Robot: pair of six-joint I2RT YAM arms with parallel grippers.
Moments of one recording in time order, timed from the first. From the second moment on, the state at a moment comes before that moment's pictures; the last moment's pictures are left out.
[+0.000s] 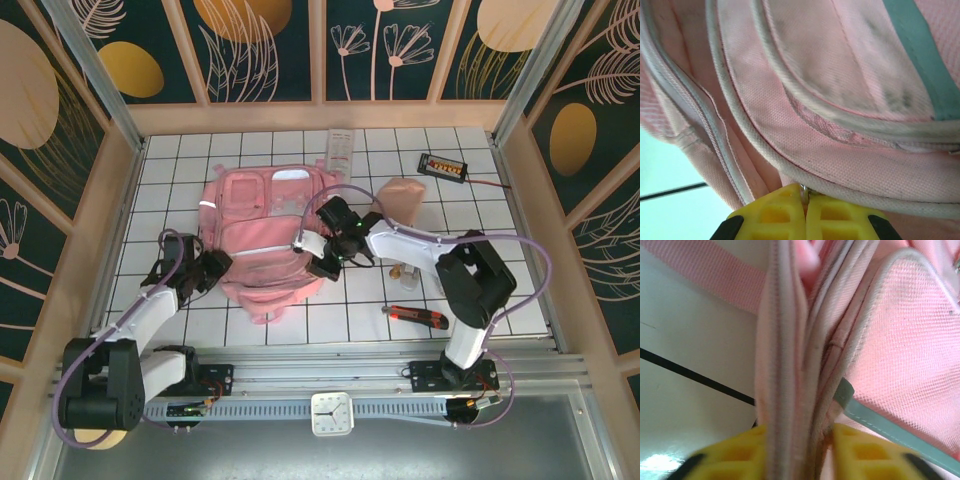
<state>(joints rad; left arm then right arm) -0.05 1.10 0.41 -0.19 0.30 -0.88 0.79 1.75 1.17 -0.51 -0.46 -0.47</state>
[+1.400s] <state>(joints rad) -0.35 1.11 0.91 -0.68 0.41 0.32 0.66 1.69 1.37 -0.54 -0.70 -0.42</state>
